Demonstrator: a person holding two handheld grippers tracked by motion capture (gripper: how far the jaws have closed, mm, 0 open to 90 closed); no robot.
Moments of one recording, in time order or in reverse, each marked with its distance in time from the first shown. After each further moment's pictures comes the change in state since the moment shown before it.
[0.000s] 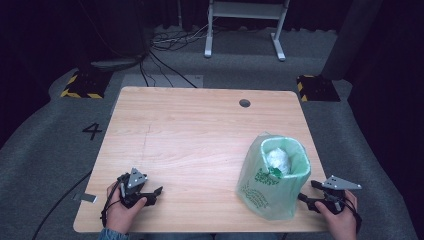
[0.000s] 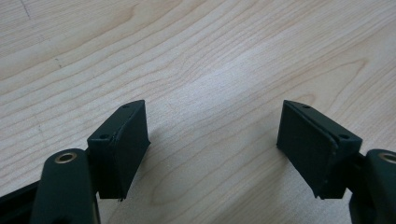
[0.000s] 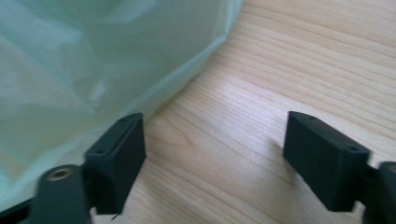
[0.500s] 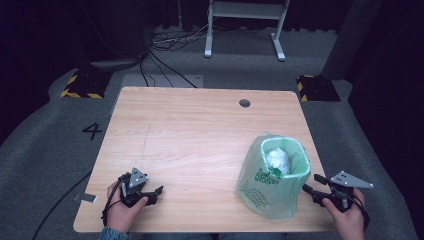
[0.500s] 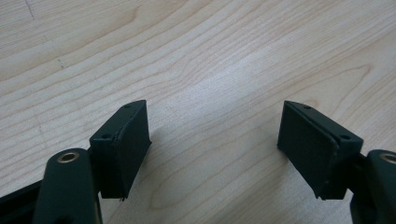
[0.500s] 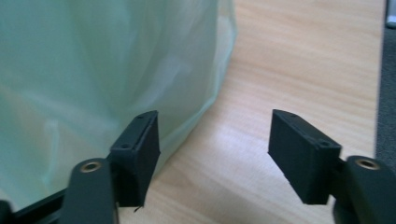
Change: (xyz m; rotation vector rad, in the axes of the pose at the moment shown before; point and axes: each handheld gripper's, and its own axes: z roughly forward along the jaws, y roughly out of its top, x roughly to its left) left arm -0.002 0.002 0.002 -0.006 0.016 -0.014; right arm 0.001 0.022 -0.022 -0.110 -0.044 0.043
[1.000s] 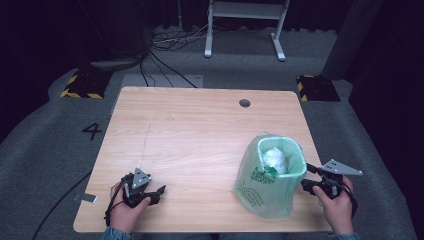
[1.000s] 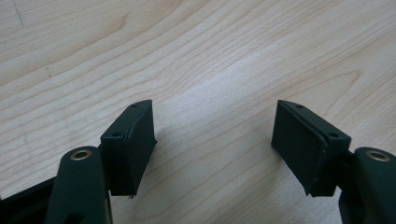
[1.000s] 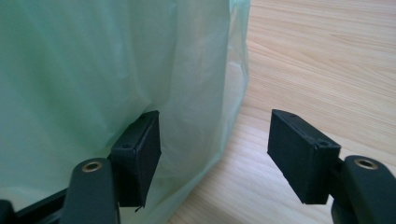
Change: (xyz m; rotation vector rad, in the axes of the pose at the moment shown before) left arm -0.008 0.003 0.002 -0.006 -0.004 0.014; right arm 0.009 0.029 0.028 -0.041 0.053 -0.002
